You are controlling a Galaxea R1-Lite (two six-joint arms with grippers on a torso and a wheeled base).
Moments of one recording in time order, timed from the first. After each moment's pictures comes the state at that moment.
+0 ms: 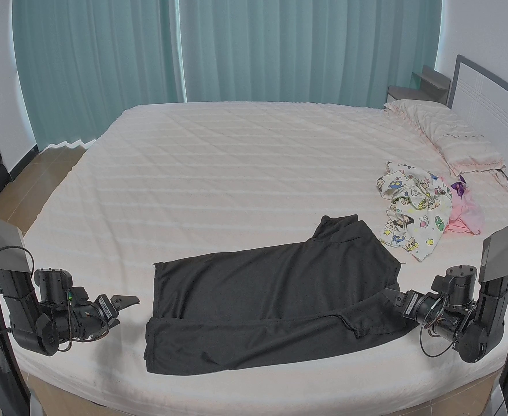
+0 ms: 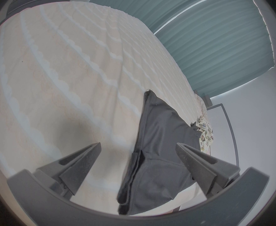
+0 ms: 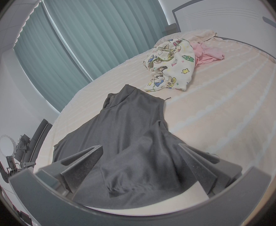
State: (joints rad) left arm 0.13 2.22 -0.28 -1.23 -0.49 -0.65; right arm 0.16 2.25 -0.18 -1.55 -0.04 0.51
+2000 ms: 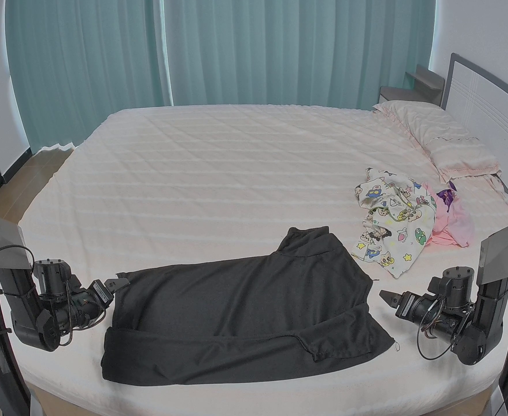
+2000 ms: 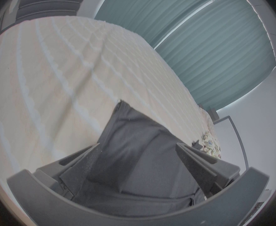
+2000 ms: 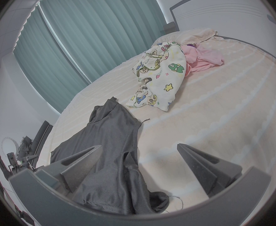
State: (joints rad) left arm 0.13 2.21 -0.33 -1.30 -0.30 -0.71; right arm 0.20 2.24 -0.17 -1.55 -0.04 0.54
